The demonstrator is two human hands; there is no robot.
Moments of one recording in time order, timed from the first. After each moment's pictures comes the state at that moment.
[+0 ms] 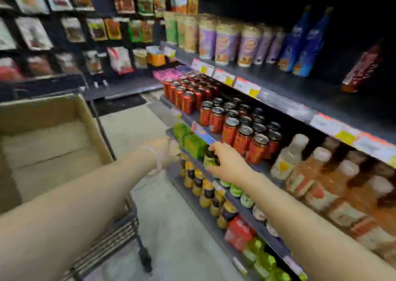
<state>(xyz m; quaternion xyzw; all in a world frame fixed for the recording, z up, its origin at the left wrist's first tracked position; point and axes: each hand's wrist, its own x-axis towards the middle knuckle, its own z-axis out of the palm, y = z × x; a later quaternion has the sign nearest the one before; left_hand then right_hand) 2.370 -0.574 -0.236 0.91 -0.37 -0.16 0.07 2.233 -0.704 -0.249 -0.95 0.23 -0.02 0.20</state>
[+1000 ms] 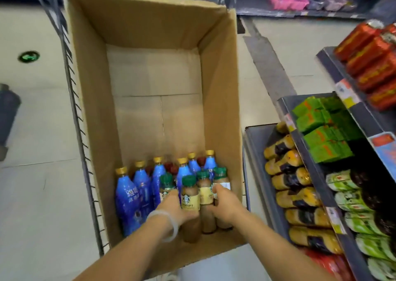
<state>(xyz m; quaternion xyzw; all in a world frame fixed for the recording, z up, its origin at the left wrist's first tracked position) 2.574 -0.322 -0.539 0.83 0.09 -0.44 0.33 2.559 -0.477 -0.518 -0.88 0.17 0.36 0.28</state>
